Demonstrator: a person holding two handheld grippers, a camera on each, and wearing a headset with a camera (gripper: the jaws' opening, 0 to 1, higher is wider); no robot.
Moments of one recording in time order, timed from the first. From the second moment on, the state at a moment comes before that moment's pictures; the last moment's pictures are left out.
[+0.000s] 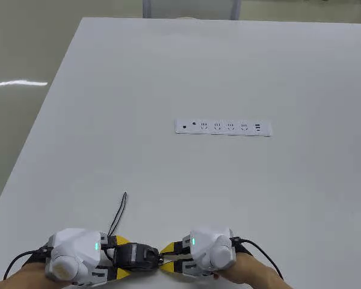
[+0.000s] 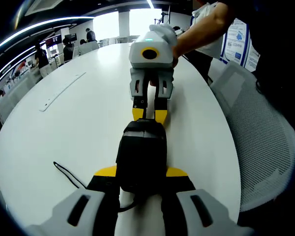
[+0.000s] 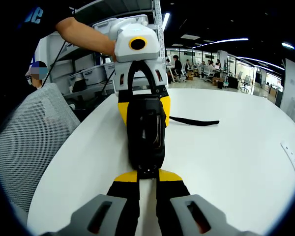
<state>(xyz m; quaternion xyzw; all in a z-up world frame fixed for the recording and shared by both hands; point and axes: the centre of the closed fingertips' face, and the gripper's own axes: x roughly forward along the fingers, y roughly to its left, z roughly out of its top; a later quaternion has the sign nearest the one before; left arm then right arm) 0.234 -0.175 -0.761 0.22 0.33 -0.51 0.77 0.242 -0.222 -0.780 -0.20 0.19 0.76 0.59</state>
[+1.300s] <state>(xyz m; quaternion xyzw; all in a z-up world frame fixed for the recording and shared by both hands) 0.234 -0.175 -0.761 0.22 0.33 -0.50 0.77 0.245 -0.234 -0.778 -0.19 0.20 0.76 0.59</state>
